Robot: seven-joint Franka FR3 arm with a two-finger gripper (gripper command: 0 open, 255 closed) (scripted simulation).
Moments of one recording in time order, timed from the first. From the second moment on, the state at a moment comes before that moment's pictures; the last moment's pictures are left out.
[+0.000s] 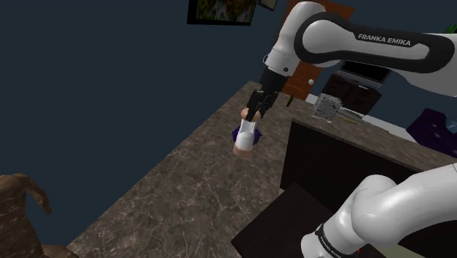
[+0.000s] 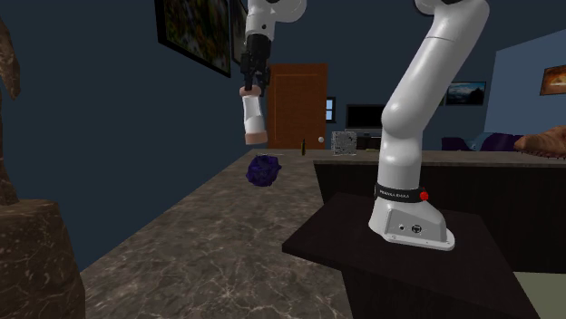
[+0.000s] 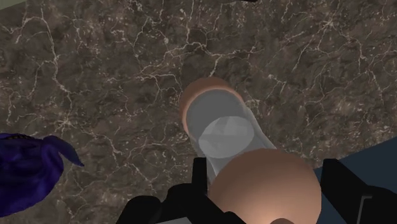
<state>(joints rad) 0.07 -0.43 0.10 -2.17 0.21 1.78 0.03</state>
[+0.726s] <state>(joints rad) -0.02 -0.35 -0.10 -2.09 0.14 1.73 -0.24</state>
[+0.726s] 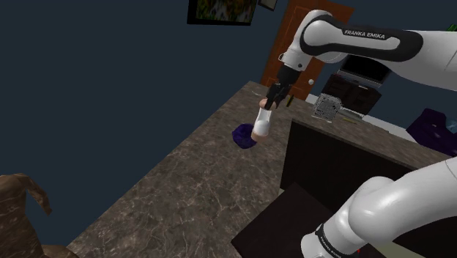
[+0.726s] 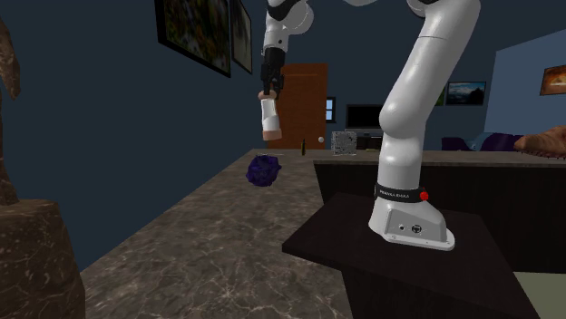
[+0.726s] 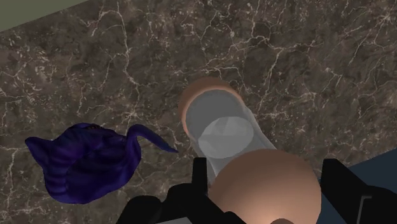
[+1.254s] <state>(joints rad) -0.04 -0.31 -0.13 -2.13 0.13 1.81 -0.30</state>
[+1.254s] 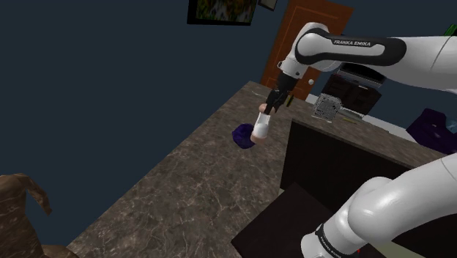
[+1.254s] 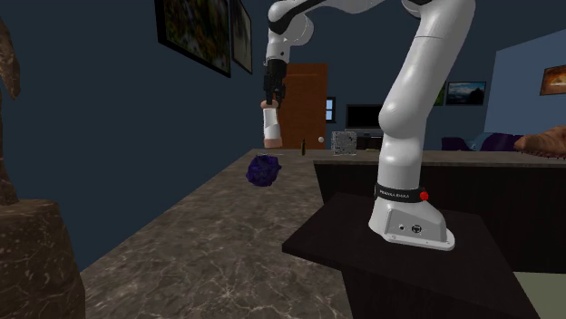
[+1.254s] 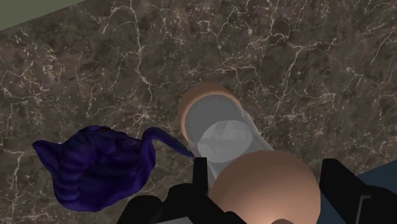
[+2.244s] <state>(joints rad) -0.04 -0.27 -0.14 -2.30 0.14 2.01 -0.34</state>
